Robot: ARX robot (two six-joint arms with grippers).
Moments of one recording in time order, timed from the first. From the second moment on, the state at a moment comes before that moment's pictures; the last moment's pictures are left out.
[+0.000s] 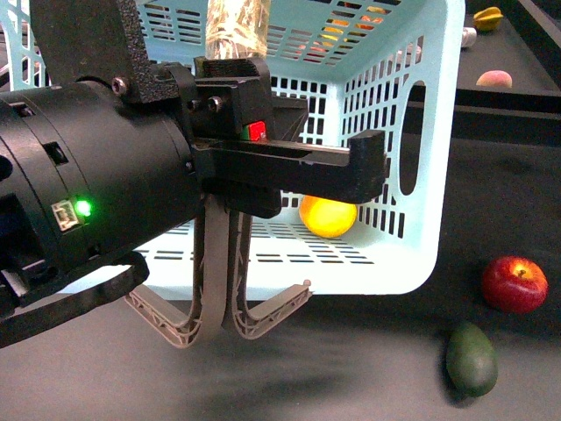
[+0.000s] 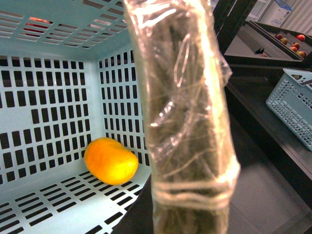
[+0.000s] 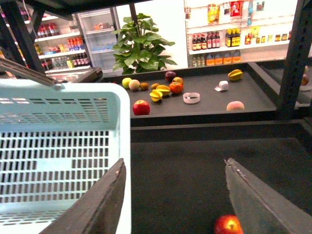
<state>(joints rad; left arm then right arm) -0.59 1.62 0.44 1.05 0.03 -0.24 0.36 0.08 0.01 0.07 0.35 0.08</state>
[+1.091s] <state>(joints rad) -0.59 1.62 0.44 1.05 0.03 -0.24 0.00 0.00 0.01 0.00 0.00 0.00</state>
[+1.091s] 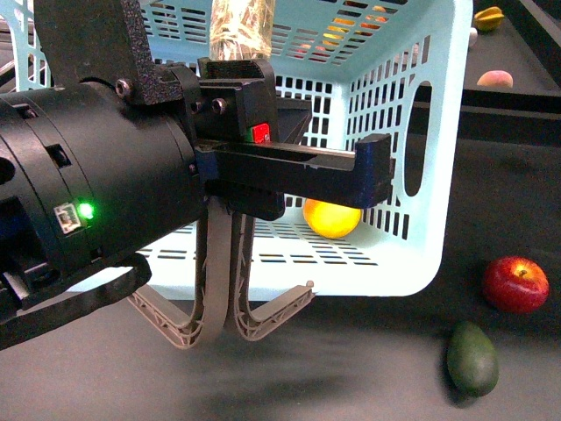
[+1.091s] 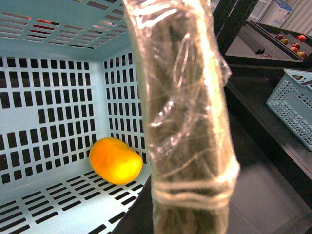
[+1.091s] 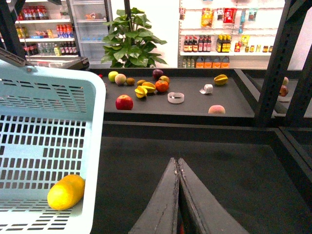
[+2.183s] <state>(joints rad) -0.44 1.75 0.67 0.85 -0.57 -0.75 0.00 0.00 0.01 0.00 0.00 0.00</state>
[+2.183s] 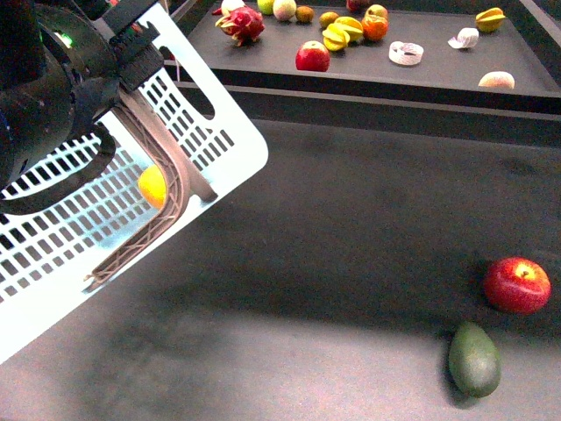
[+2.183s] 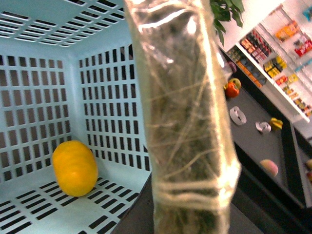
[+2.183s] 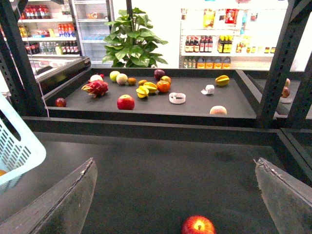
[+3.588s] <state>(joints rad) -0.22 2.16 1.06 0.64 -0.55 -1.40 0.00 0.00 0.01 0.00 0.00 0.00</state>
